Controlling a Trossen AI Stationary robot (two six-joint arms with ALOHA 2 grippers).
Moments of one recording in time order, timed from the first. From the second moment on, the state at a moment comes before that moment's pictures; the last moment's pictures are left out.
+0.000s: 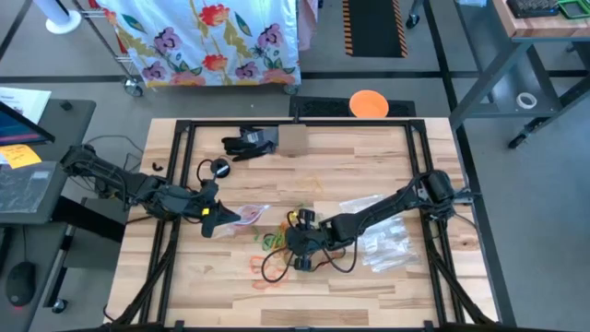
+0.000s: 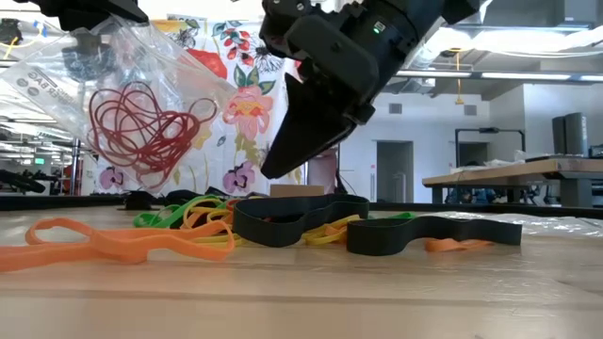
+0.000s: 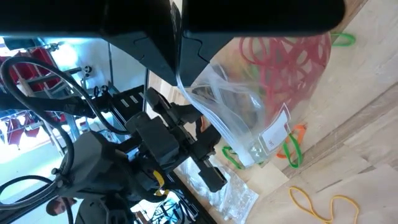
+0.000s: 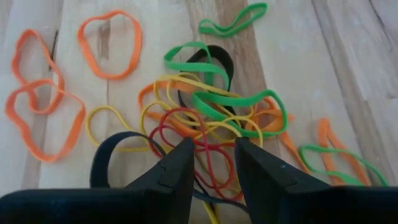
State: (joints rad) left arm -0.39 0.65 0.51 -0.23 -0.27 -0.97; right arm 0.31 2.02 1.35 -0.23 0.30 0.29
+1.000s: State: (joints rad) left arm -0.39 0.65 0.51 -0.23 -0.27 -0.98; right arm 0.31 2.14 1.53 -0.44 0.32 0.21
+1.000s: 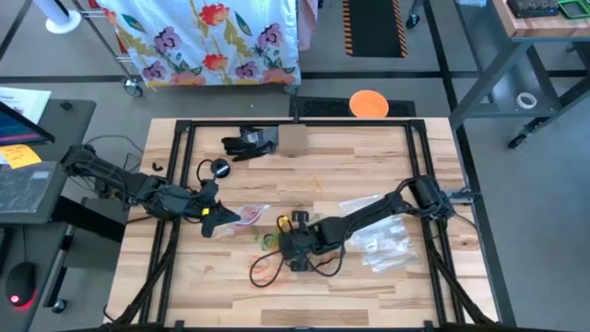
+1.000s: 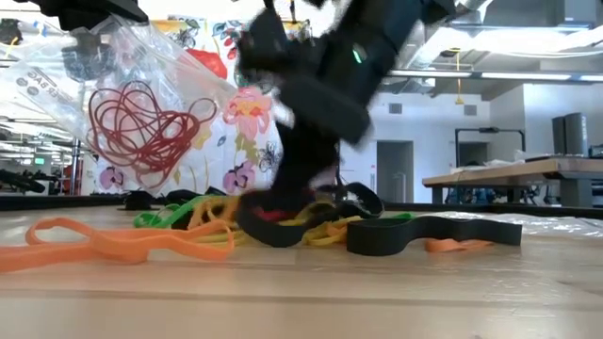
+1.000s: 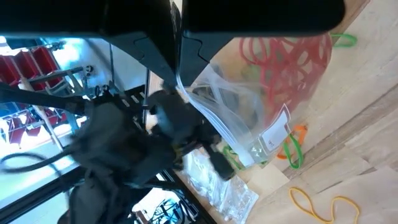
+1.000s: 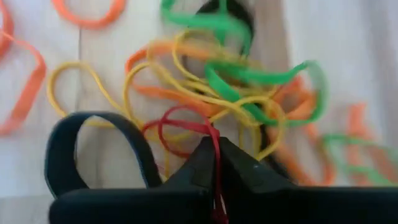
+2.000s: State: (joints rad) left arm -0.39 0.65 0.51 -0.24 -0.27 -0.95; right arm 0.39 2.14 1.90 -1.10 0.57 0.37
